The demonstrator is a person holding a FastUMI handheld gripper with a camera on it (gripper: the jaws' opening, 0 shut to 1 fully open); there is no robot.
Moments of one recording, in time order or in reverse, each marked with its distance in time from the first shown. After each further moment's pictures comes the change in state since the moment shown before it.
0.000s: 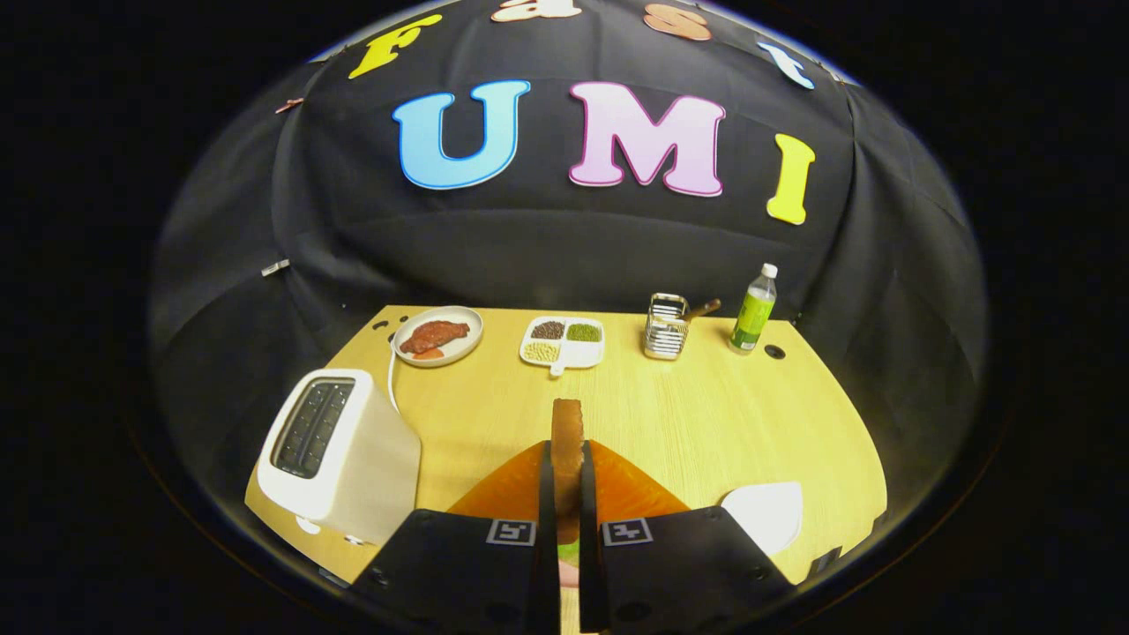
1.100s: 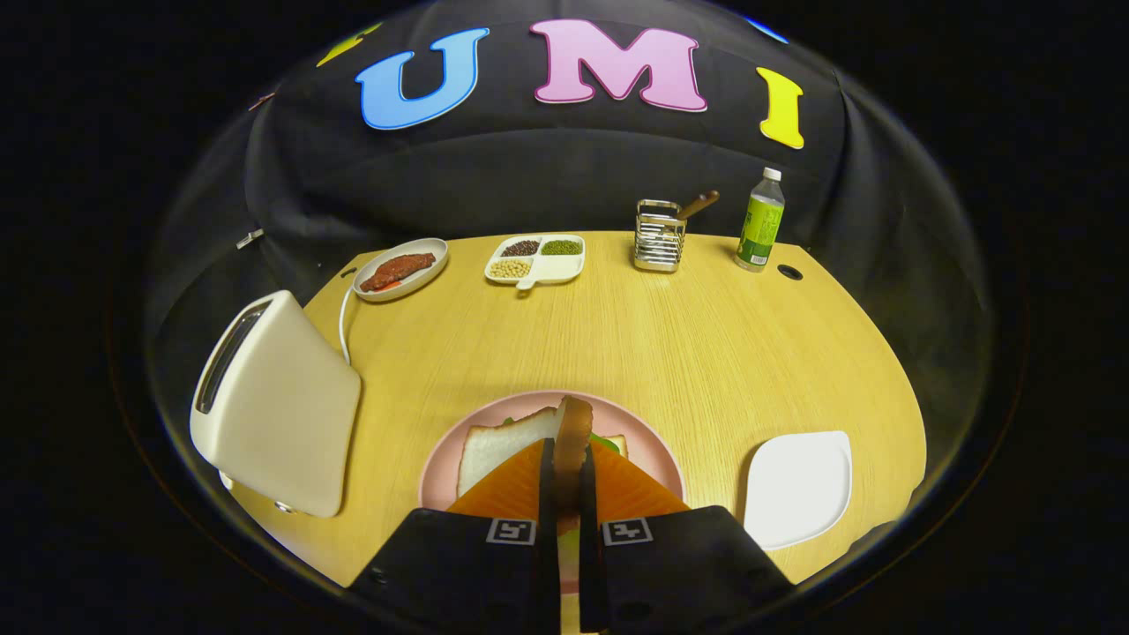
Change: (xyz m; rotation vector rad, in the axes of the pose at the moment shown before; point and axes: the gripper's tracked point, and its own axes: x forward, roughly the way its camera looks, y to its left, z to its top) arm 0.067 -0.045 -0.098 0.057 0.152 0.010
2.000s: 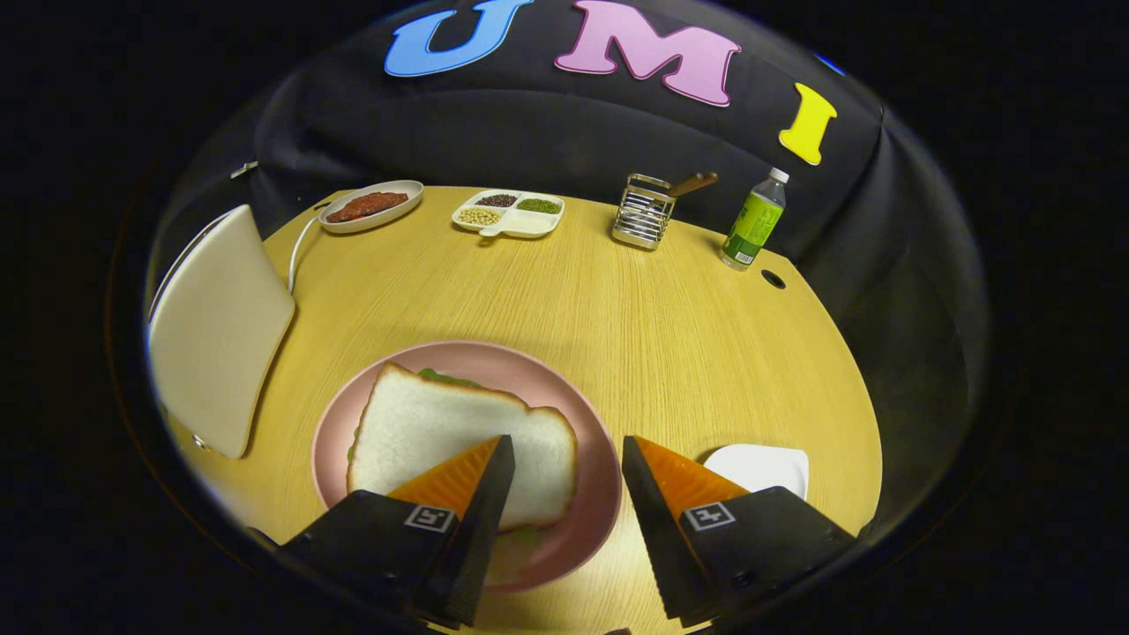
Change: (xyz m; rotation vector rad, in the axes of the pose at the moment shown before) arm 0.020 -0.047 -0.018 -0.168 0.047 -0.093
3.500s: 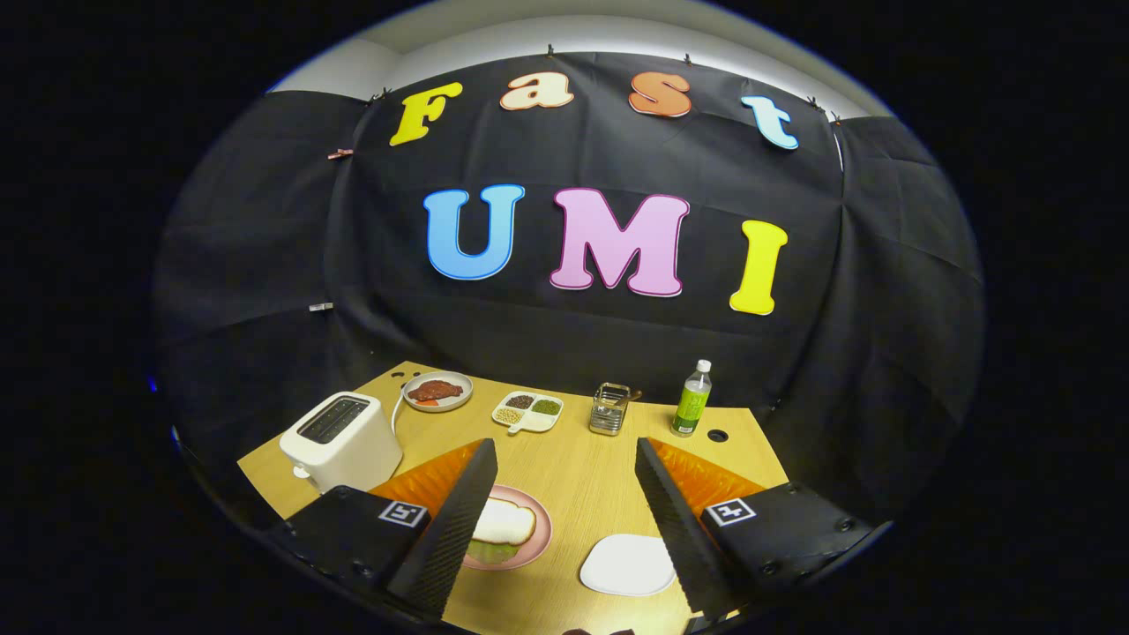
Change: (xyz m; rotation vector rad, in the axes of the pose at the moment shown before) arm -0.259 -0.089 0.135 0.015 -0.572 0.168
